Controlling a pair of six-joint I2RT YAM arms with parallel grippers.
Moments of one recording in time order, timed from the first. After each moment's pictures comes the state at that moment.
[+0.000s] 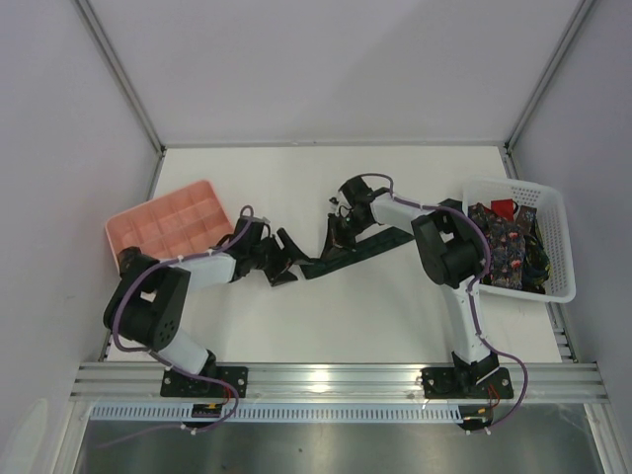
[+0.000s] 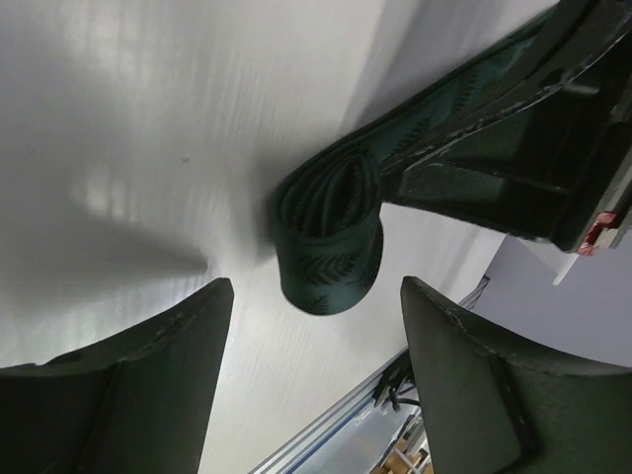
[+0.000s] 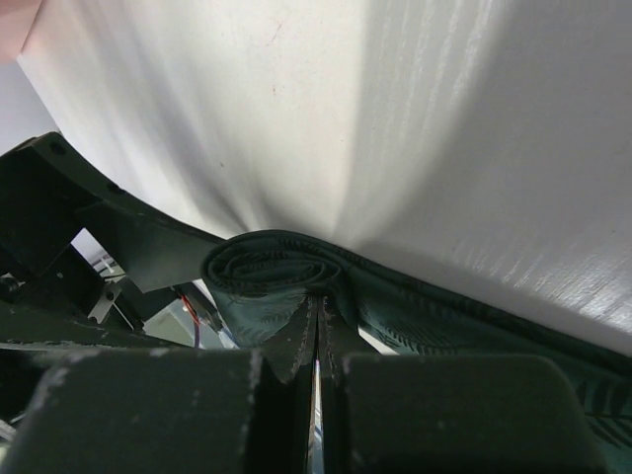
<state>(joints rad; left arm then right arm) -0.37 1.55 0.66 0.02 0.45 -1.00 0.54 2.23 1.60 -0.59 -0.71 0.54</state>
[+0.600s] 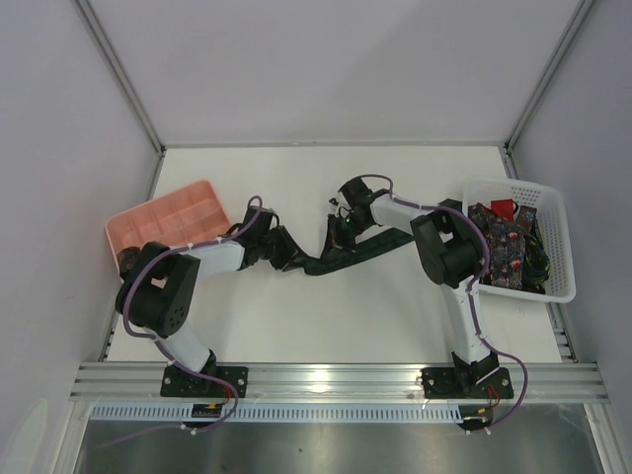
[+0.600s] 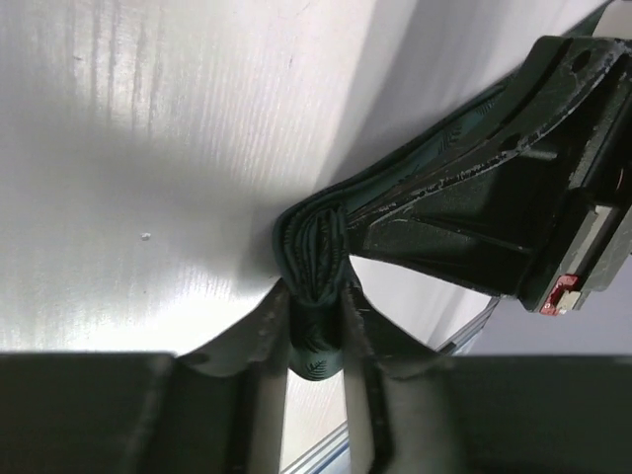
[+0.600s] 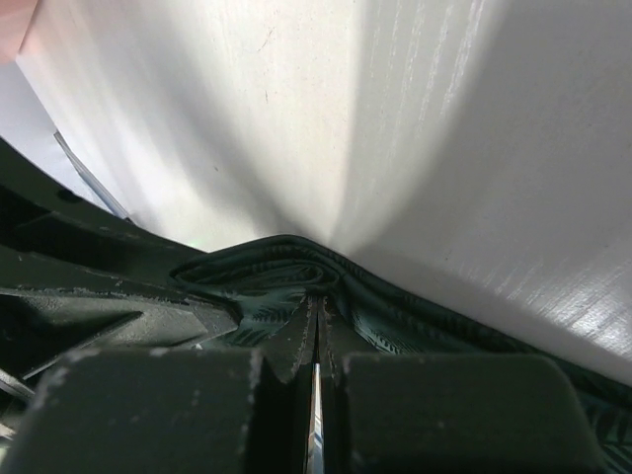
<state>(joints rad) -0.40 1.67 0.79 -0.01 0.40 -1.00 0.54 2.23 1.59 -0.56 -0.72 0.54</state>
